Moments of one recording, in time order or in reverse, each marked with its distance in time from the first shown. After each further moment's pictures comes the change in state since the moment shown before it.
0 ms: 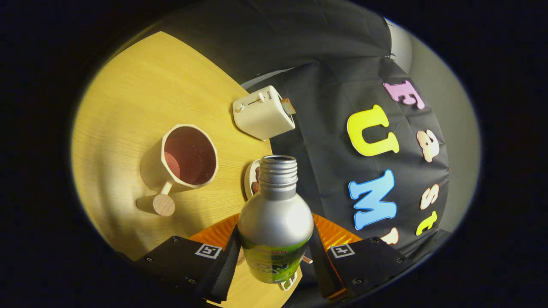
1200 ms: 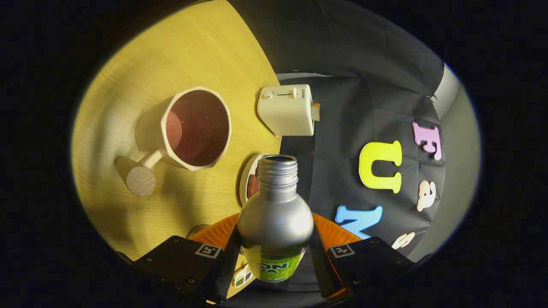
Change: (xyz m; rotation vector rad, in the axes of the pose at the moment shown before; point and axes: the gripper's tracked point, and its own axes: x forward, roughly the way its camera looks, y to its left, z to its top) arm 0.016 -0.011 0.009 -0.346 0.027 0.020
